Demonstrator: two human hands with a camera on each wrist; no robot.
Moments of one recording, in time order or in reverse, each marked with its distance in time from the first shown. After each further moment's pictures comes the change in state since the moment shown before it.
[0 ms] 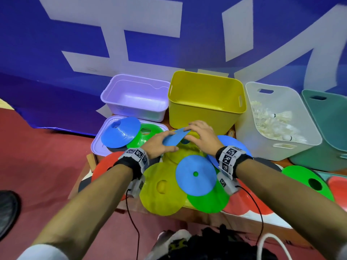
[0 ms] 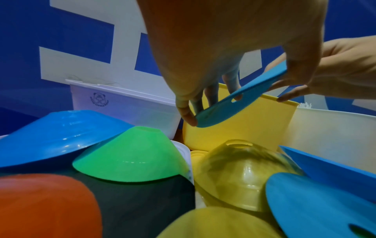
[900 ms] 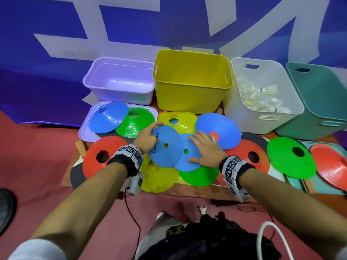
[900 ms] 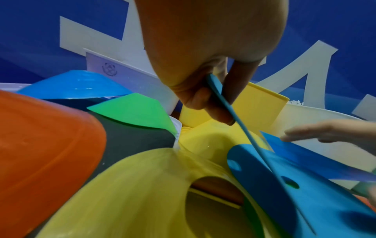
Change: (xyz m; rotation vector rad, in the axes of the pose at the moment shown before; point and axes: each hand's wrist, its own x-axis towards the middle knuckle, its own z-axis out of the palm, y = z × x) left_hand -0.030 -0.011 0.041 -0.128 0.107 -0.154; right_hand -0.119 0.028 0.036 -0.386 -0.313 0.065
